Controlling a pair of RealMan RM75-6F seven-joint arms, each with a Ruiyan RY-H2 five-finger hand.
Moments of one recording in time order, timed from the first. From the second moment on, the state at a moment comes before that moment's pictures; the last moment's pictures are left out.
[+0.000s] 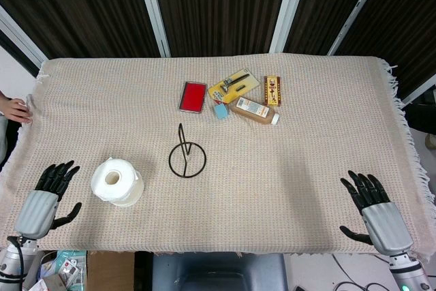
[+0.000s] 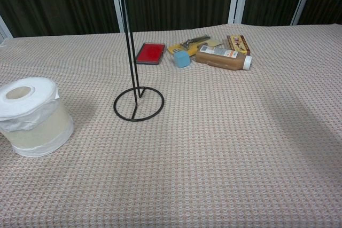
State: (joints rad) left arm -0.18 -1.25 0.01 -1.41 1.65 1.52 -0.13; right arm 0.05 -1.12 -0.06 -1.62 -1.73 1.53 -0.12
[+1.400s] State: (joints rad) left arm -0.30 -1.61 0.00 -1.02 1.61 1.40 -0.64; right arm 0.06 -1.08 -0.07 -1.64 -1.74 1.52 -0.04
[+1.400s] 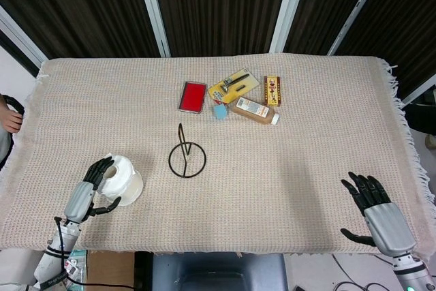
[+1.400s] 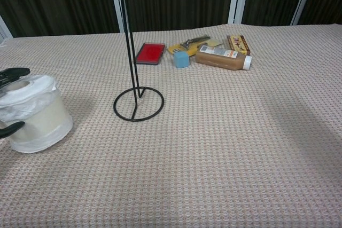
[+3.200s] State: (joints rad) left arm -0.64 -1.59 -0.42 -1.65 1.60 1.53 0.00; right arm 0.07 -1.06 -0.07 -1.65 -1.73 1.49 -0.01
